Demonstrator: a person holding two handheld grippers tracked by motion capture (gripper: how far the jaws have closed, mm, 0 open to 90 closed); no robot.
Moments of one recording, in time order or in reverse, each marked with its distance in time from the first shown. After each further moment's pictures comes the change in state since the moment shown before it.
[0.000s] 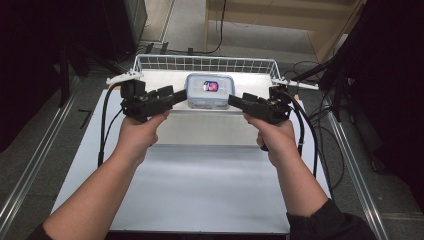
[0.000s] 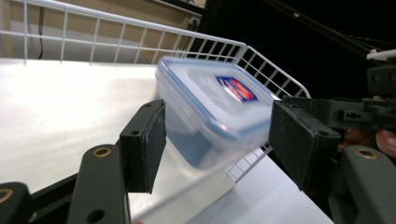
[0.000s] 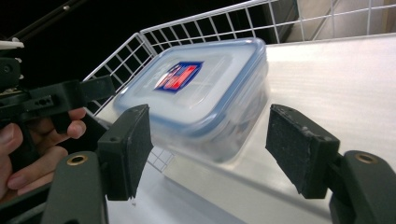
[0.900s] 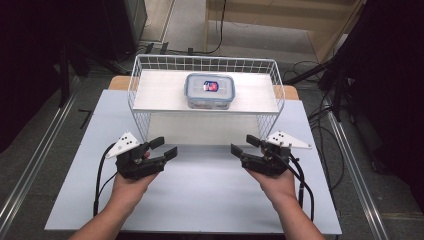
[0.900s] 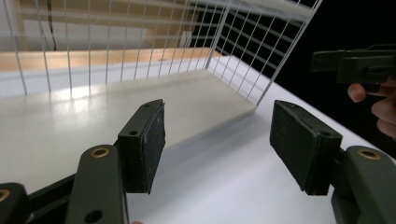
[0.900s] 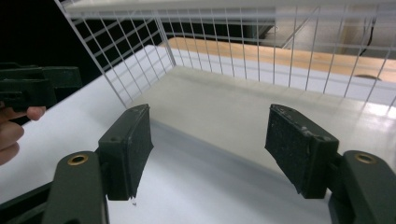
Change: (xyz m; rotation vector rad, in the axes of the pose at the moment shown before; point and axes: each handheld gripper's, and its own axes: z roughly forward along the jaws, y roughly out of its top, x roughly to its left) left arm 0.014 -0.133 -0.038 0.034 0.039 0.140; right arm -0.002 -0.116 -0.024 -0.004 -0.114 -0.214
